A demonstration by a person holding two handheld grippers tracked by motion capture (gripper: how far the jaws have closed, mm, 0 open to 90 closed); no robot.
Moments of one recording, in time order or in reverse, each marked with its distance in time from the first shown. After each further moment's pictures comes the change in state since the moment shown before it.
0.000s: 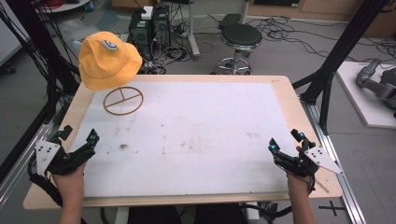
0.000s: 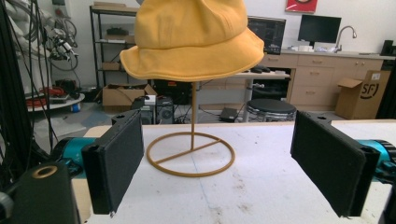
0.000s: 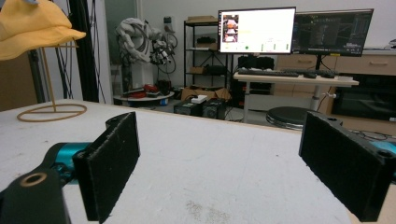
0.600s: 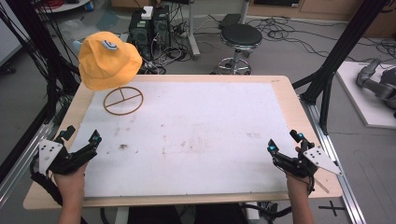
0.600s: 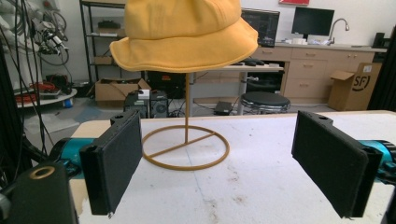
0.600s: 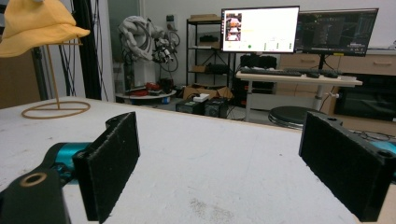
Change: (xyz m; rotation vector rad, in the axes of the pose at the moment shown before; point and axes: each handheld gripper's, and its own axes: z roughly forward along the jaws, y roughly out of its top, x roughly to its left) left arm 0.000 -0.003 0.003 0.029 -0.033 0.003; right arm 0.003 0.000 -0.001 0.005 0.012 -0.013
